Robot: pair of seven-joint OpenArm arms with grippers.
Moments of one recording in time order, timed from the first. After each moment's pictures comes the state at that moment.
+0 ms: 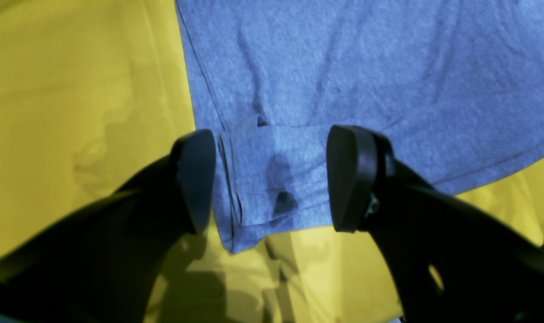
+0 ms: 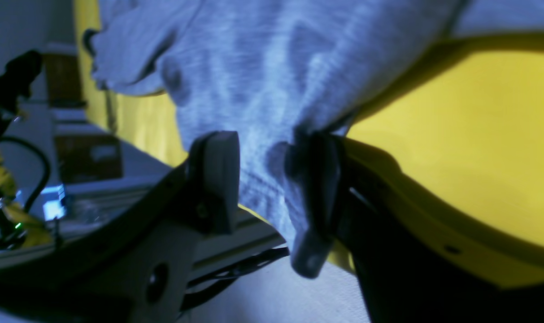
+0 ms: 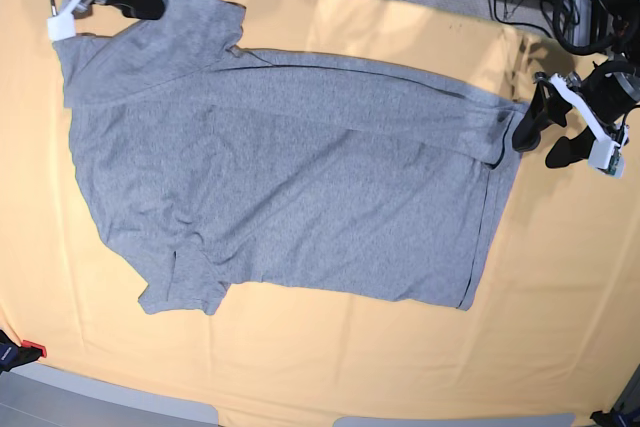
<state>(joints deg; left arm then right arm) 17.6 -27.1 -35.9 111.3 -60.2 -41.3 64.5 -35.8 7.6 42.0 97.8 79.0 41.8 -81.7</state>
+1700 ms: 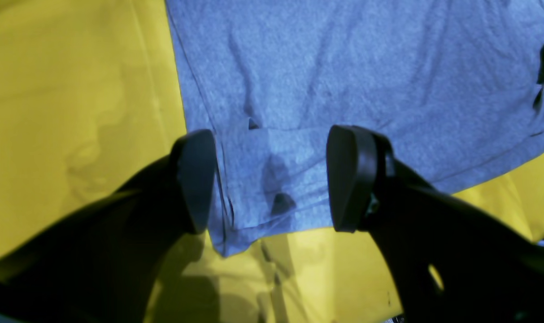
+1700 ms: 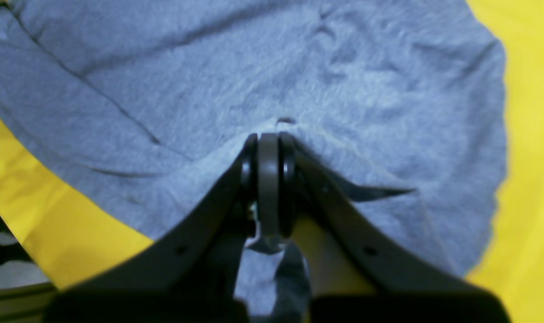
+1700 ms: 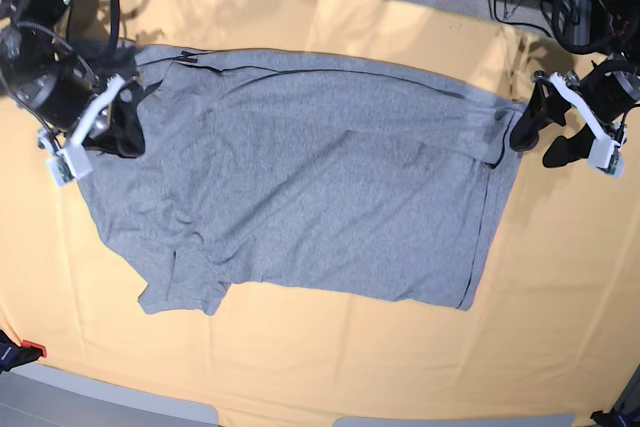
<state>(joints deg) 17.7 -27.0 -35.9 111.3 -61.9 -41.3 64.9 -10.2 15.5 29.6 113.9 51.4 41.8 -74.2</state>
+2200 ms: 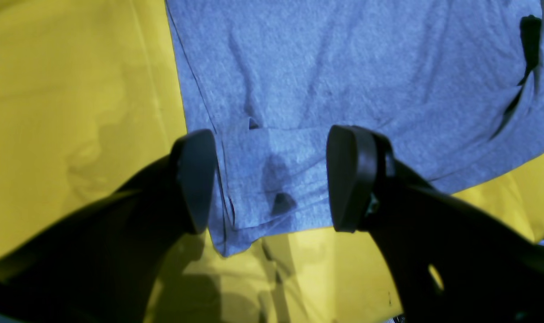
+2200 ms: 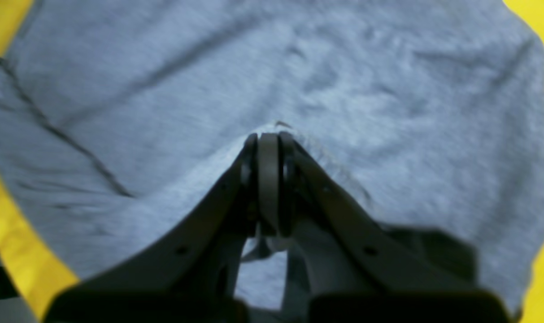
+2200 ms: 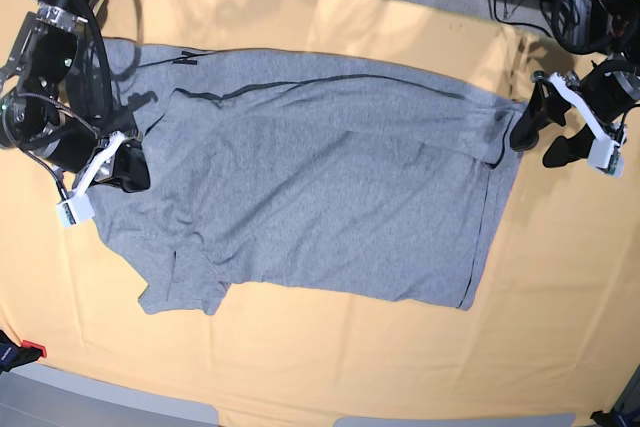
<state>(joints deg) 17.7 -26.9 -35.9 111.3 -61.7 -41.3 64.9 2.5 15.4 27.9 95.1 47.0 41.8 -74.2</state>
